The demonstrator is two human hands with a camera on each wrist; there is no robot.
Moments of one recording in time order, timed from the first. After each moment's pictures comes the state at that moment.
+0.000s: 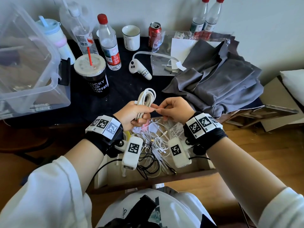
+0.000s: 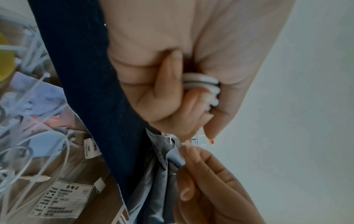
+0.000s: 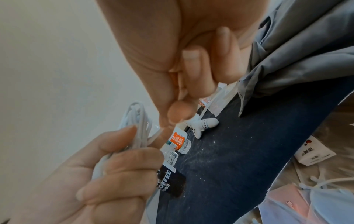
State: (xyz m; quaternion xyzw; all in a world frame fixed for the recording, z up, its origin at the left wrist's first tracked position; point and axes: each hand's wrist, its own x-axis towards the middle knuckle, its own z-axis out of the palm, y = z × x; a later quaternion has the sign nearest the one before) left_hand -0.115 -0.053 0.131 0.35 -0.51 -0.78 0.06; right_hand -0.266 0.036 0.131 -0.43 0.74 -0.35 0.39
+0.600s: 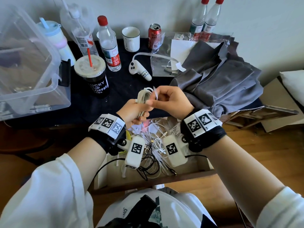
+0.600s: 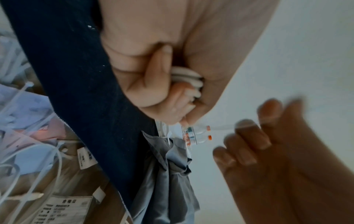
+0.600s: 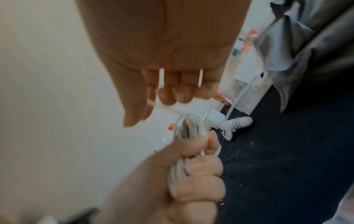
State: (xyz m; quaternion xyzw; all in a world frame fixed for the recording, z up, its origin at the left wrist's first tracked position) left_hand -0.122 -0.057 0.132 0.39 -0.54 -0.74 0.07; right_hand -0.252 0.027 0.162 -0.53 0.62 -0.46 0.36
